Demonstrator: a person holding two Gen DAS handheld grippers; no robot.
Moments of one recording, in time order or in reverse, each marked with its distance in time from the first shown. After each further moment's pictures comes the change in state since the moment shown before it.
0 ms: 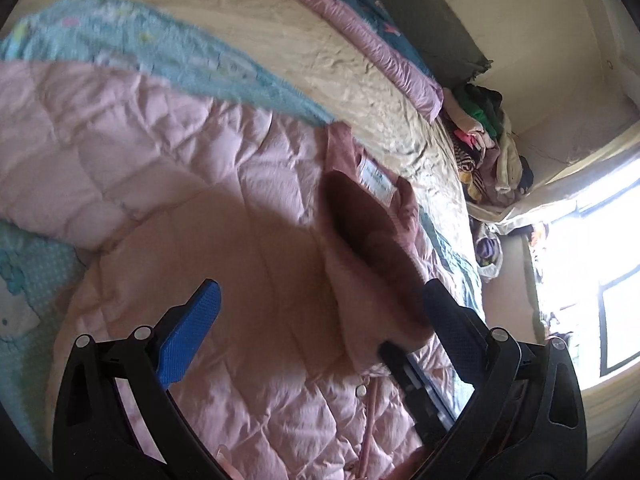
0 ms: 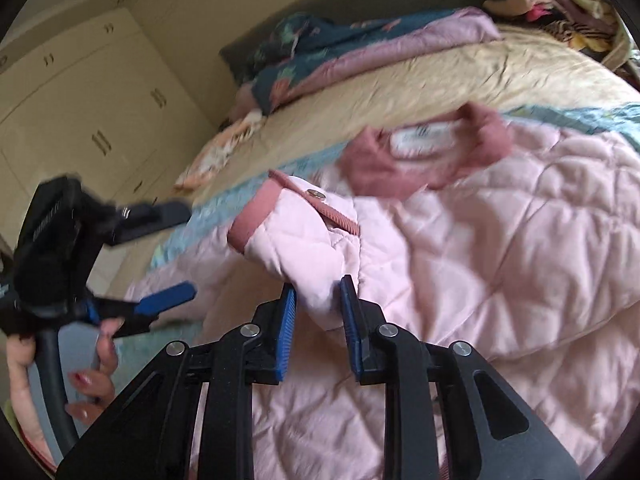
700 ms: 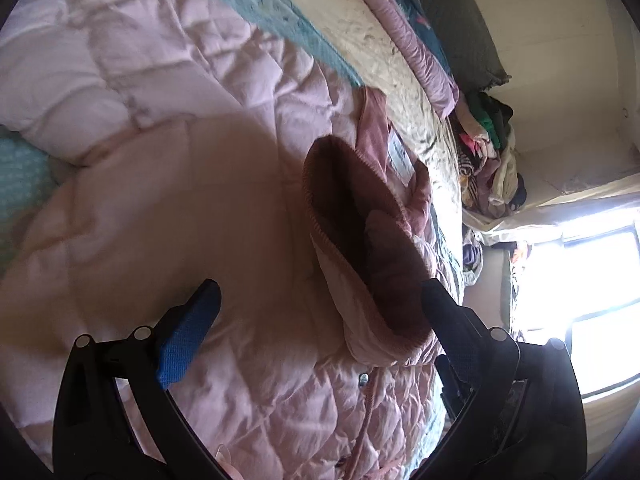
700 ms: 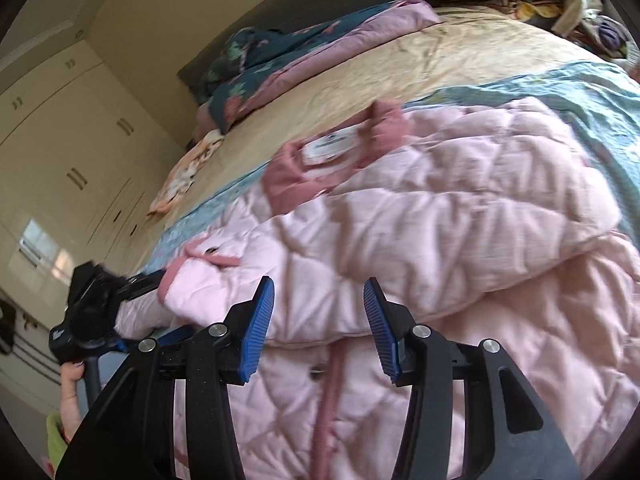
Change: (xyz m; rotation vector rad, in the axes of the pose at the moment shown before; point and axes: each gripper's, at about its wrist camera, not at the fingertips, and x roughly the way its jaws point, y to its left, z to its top) left arm 0.021 0.040 -0.023 -0.157 0.058 -0.078; right arm -0.075 -0.090 0.001 0.158 -0.069 -0.105
